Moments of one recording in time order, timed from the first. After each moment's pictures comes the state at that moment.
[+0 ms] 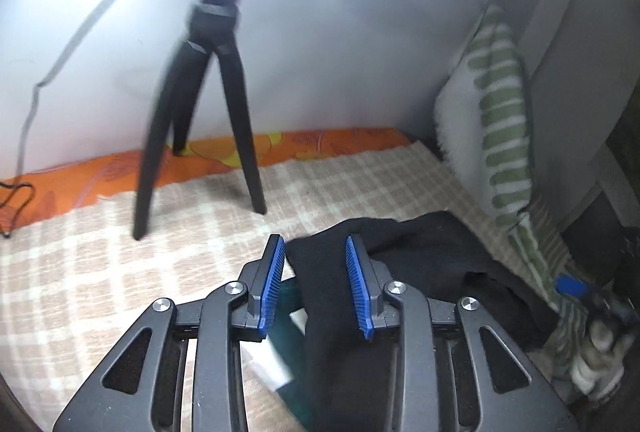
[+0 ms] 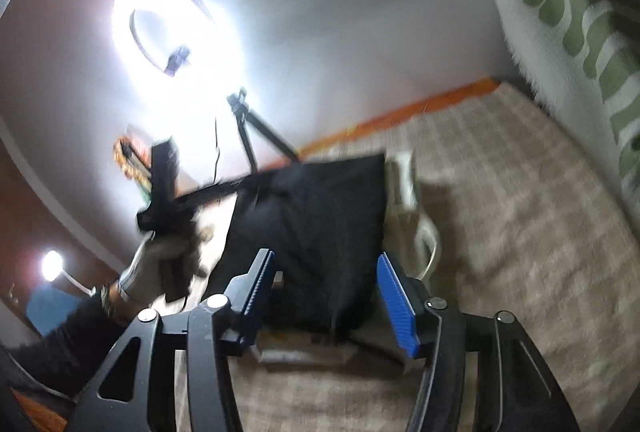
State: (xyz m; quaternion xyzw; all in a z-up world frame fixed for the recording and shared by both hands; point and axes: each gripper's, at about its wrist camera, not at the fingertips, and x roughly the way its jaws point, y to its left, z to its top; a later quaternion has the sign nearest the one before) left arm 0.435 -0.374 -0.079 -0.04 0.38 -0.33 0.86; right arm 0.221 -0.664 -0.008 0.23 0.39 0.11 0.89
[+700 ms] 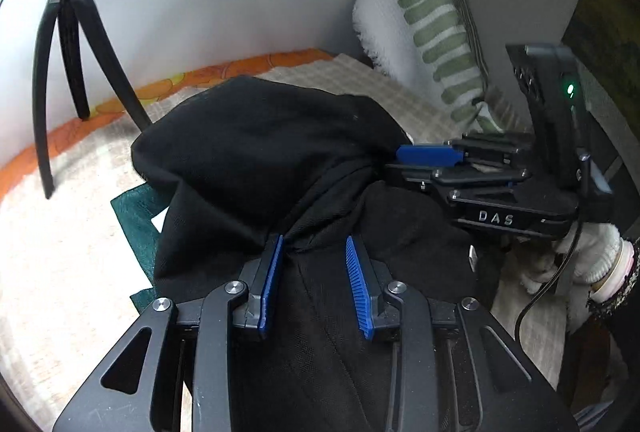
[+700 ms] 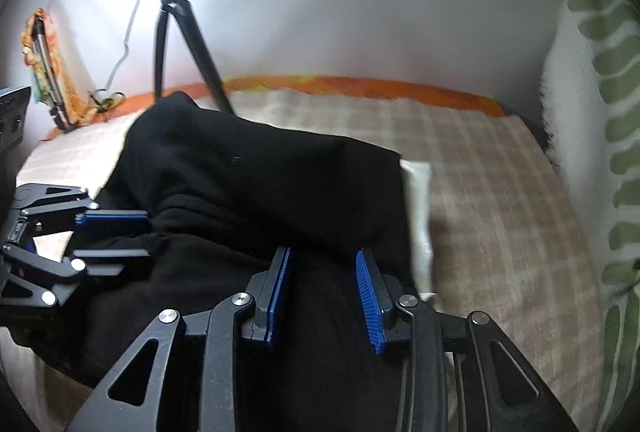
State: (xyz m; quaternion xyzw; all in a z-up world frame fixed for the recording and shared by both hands) left arm 0.374 -0.431 -0.131 0.07 0.41 -0.42 0.81; right arm 0.331 -0.590 -0.096 -0.01 0.49 0.00 0.87
